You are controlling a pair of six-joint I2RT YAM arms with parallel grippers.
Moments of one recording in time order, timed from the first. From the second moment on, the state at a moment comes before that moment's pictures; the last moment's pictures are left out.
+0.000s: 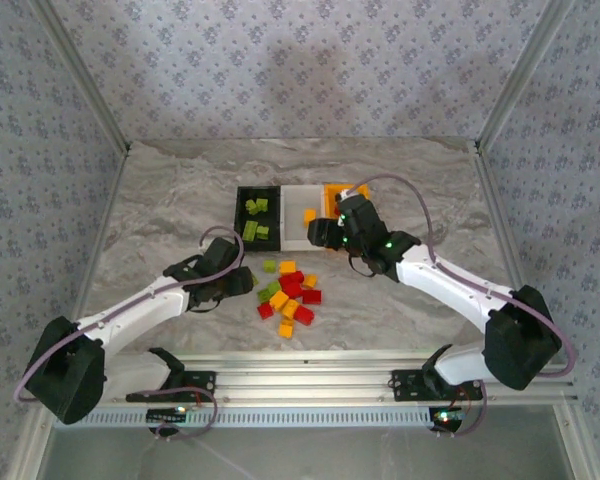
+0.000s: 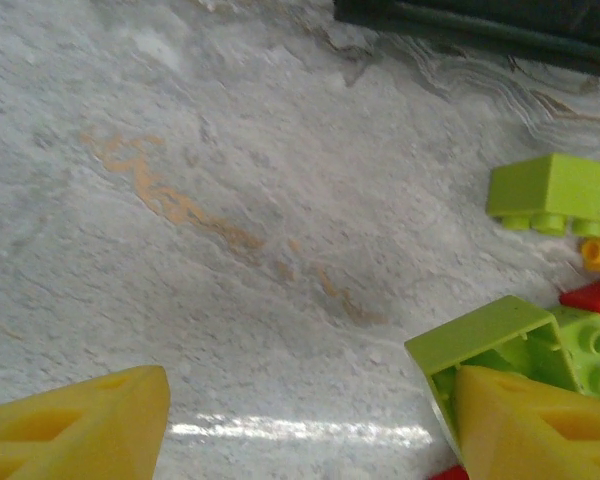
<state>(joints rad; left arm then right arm) -0.63 1.17 0.64 -0.55 -0.16 -0.74 0.69 1.37 0.97 -0.24 0.04 0.60</state>
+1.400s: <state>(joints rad) -0.62 1.08 0.70 -0.66 -0.07 -0.68 0.98 1.60 1.05 -0.18 -0.10 0.51</state>
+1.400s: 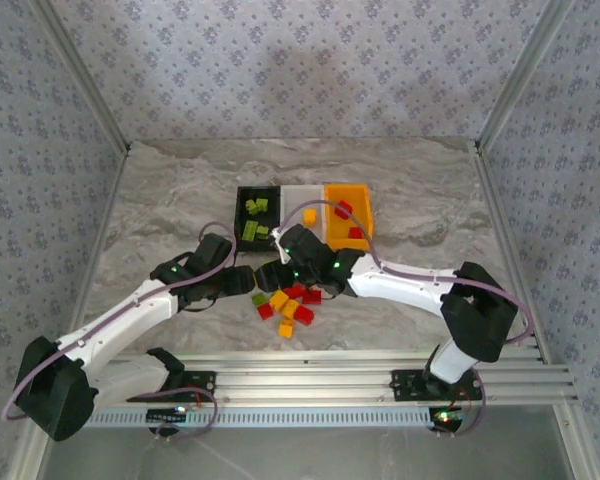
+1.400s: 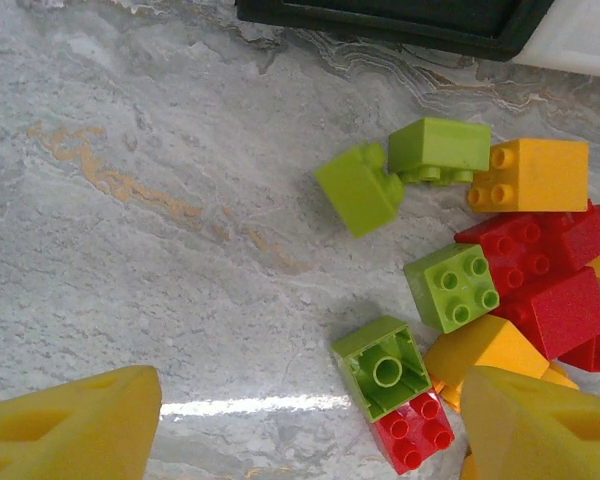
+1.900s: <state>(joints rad) -0.62 1.36 0.70 -0.41 -0.08 -0.64 0.84 1.38 0.88 -0.19 -0.03 0.56</state>
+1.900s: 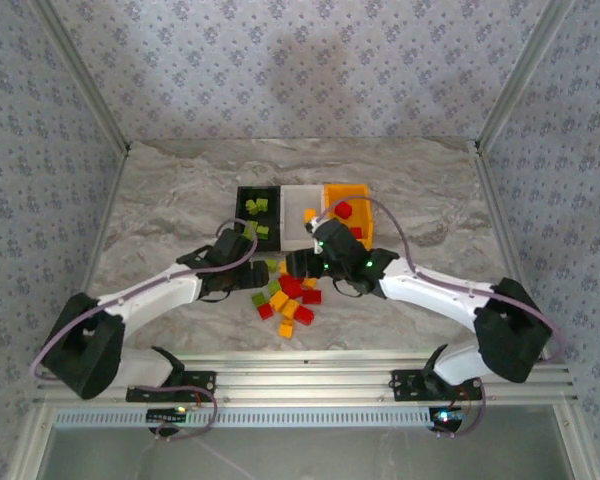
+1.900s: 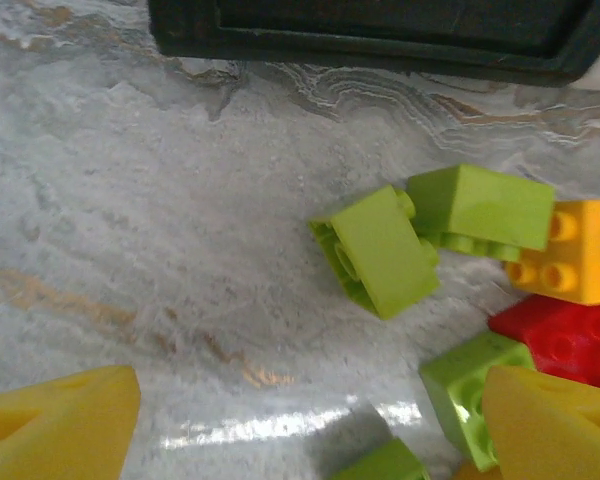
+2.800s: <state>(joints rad) -0.61 1.59 0.76 -0.23 -0.18 -0.59 0.76 1.26 0.82 -0.22 -0.02 0.57</state>
